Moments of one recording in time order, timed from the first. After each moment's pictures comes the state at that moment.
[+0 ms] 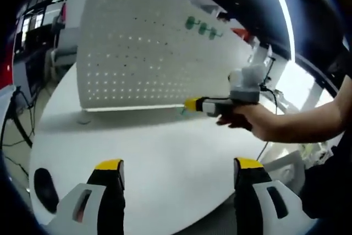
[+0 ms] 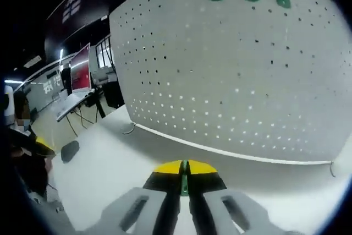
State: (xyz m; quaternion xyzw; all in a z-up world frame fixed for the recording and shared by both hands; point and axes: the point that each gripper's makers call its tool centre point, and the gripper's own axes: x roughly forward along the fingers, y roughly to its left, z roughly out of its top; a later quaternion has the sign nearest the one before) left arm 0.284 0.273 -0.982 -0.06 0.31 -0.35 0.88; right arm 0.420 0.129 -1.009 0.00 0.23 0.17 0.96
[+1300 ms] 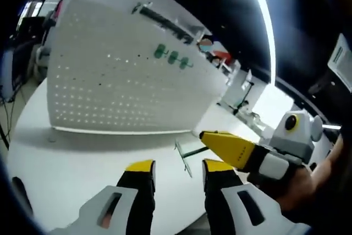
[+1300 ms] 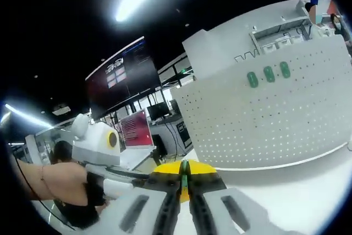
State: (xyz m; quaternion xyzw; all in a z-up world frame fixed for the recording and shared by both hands) left arm 0.281 0.208 -0.912 -0.16 0.26 -0.42 0.85; right arm 0.278 0.208 -0.866 0.16 0.07 0.27 0.95
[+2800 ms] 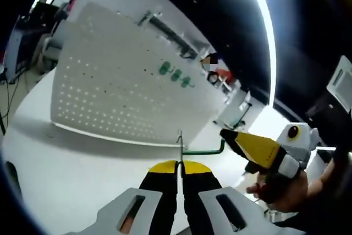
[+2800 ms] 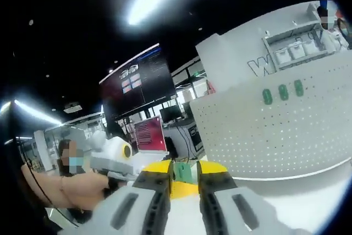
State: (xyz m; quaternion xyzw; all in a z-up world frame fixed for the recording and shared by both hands) left arm 0.289 0.230 -0.884 -0.22 0.22 -0.39 0.86; right arm 0.269 0.209 -0.825 0.15 0.06 0.32 0.93
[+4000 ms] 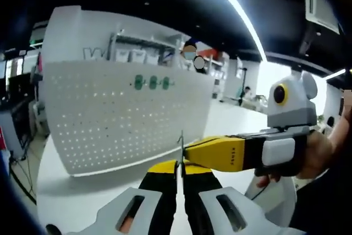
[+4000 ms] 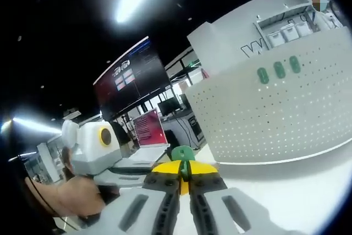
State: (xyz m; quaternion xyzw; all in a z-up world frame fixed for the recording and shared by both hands) left arm 0.281 0.206 -0.876 -0.02 0.15 -0.42 0.89; right arm 0.271 0.216 -0.851 0.19 0.11 0.30 0.93
